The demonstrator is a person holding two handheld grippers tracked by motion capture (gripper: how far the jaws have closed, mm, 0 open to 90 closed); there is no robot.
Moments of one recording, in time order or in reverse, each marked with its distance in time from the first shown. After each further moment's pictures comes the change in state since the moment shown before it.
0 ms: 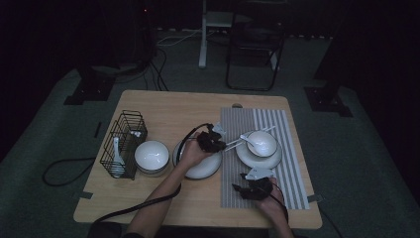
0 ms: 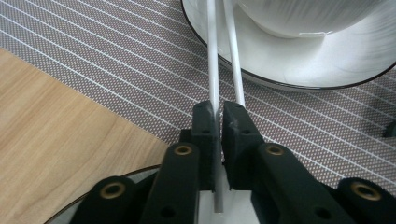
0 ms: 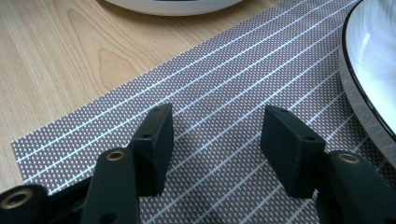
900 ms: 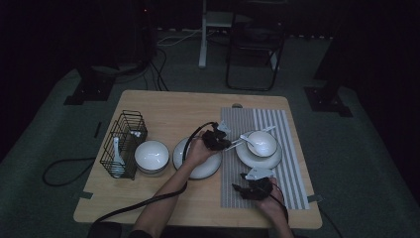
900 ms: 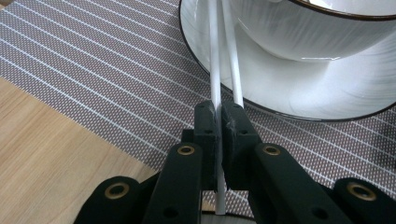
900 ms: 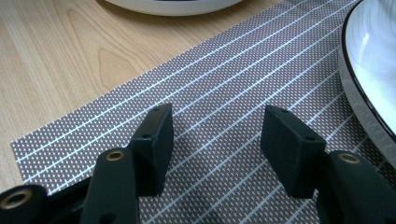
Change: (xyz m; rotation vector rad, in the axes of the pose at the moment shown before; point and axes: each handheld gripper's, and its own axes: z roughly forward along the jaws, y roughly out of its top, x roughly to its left) left arm 0.001 0.012 0.017 -0.020 -0.013 -0.009; right arm 0.000 0.000 0.000 0.000 -0.002 -0.001
